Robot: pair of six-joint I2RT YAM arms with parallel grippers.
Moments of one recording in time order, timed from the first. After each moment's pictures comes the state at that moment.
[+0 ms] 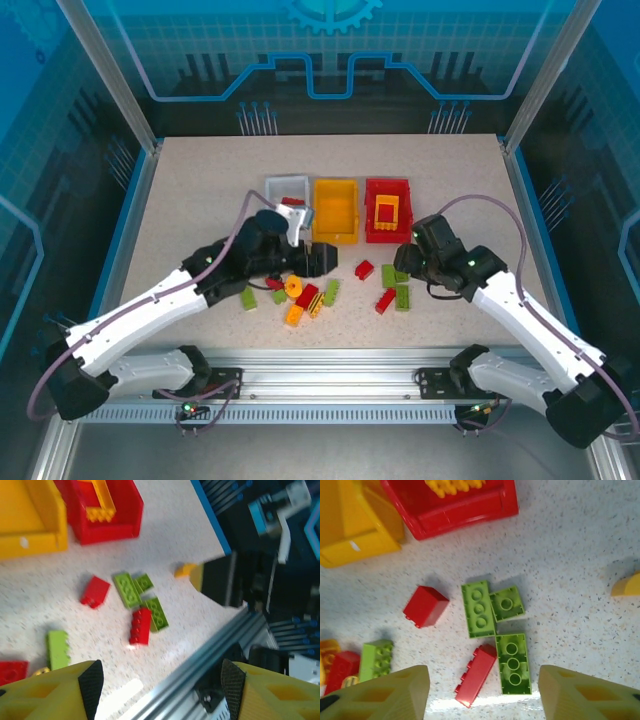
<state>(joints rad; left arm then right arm) -0.90 1.12 0.97 -0.43 0.13 -0.75 0.53 1.07 0.88 -0.90 0.14 0.77</state>
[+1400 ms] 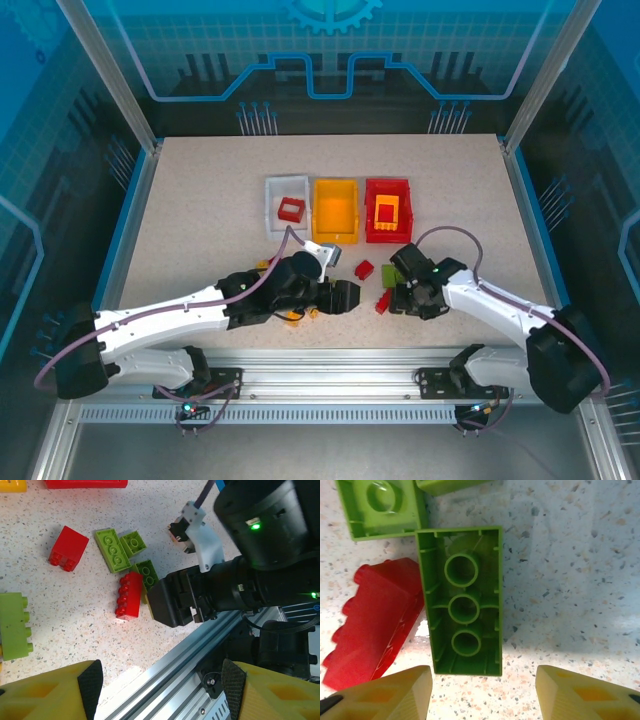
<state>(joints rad) -1.07 1.20 0.87 -0.30 0.00 -0.83 0.58 1.27 0.65 -0.81 0.02 0.72</state>
